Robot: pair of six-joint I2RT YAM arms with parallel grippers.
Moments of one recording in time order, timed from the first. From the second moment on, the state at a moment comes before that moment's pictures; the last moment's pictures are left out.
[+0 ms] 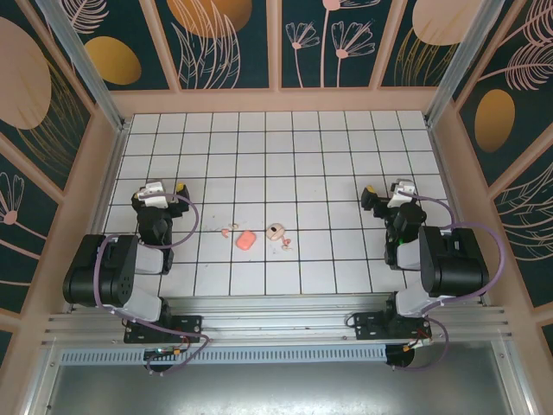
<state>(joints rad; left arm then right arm) -0.02 1.52 0.22 1.19 -0.18 -0.06 -0.05 1.53 0.22 1.13 -0.09 0.10</state>
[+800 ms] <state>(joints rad) -0.02 1.47 0.27 1.05 -0.17 -0.06 -0.05 1.48 0.27 0.99 -0.09 0.10</state>
